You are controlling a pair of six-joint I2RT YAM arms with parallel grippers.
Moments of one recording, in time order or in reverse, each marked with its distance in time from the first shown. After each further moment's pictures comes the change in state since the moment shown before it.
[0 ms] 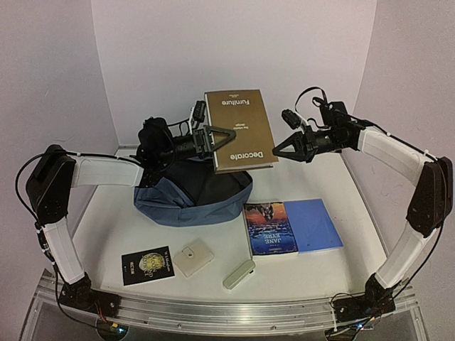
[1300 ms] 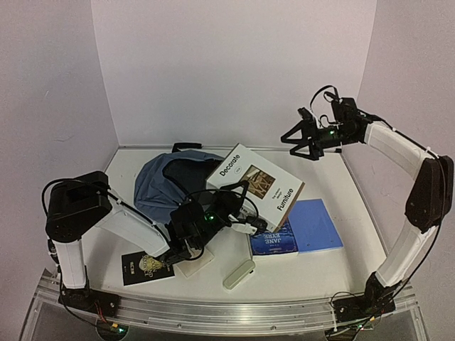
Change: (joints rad) left arm -0.507 0.127 -0.324 0.381 -1.206 2.805; right arm -0.111 0.031 0.079 -0.069 0.308 0.018
